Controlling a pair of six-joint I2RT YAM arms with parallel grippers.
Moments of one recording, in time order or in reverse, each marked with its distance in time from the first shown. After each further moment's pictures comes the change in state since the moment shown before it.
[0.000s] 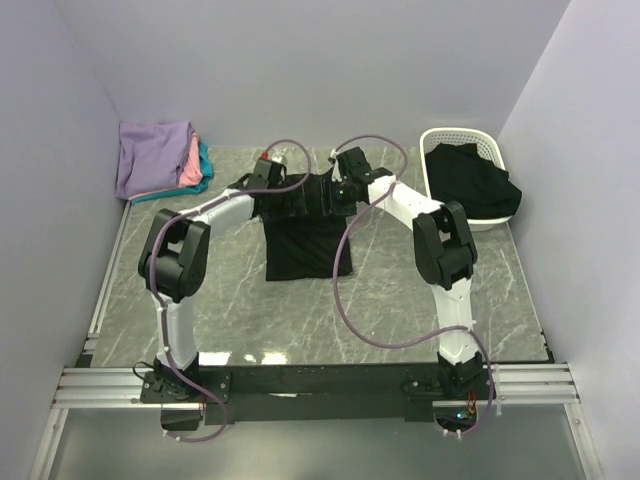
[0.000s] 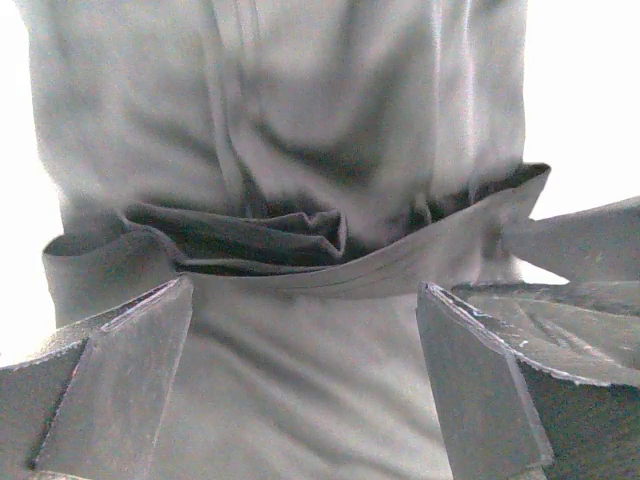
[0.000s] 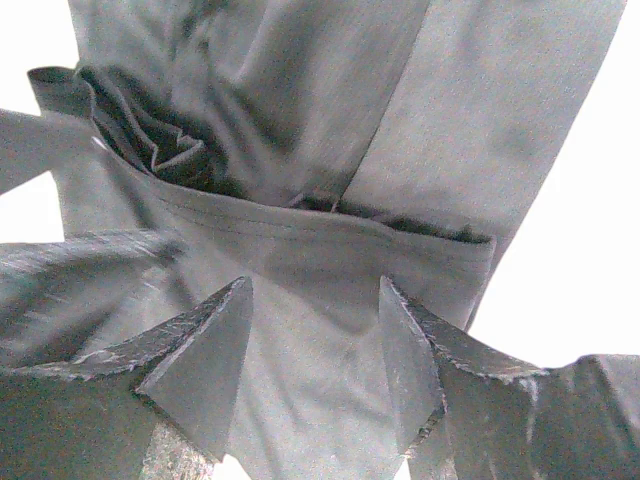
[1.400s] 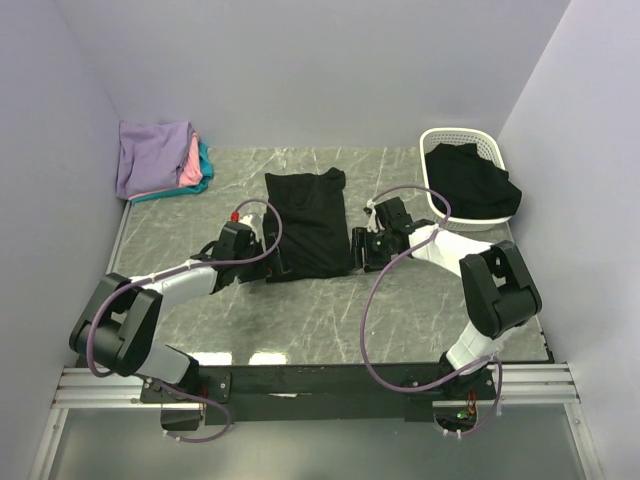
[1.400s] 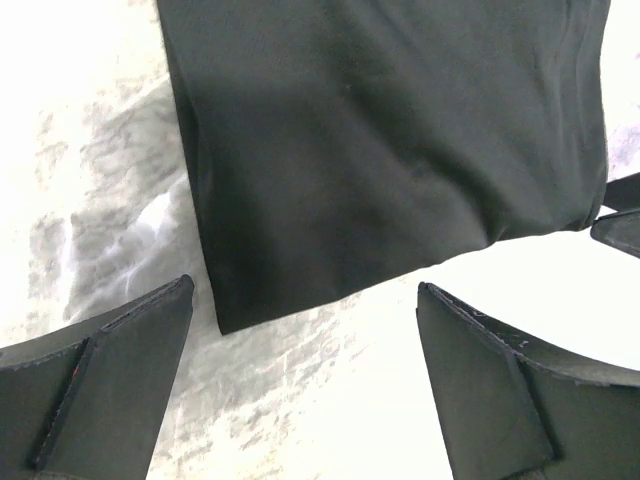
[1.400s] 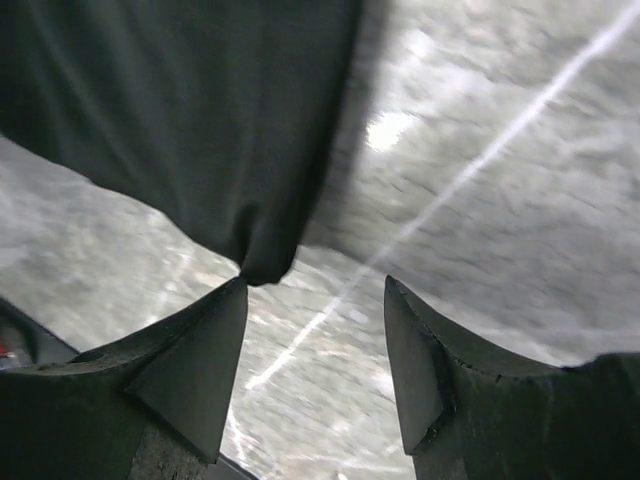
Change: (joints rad) left arm -0.014 -0.542 -0.777 0.277 0.085 -0.101; right arm -0.056 -0.492 -0.760 0.145 -0.082 0.045
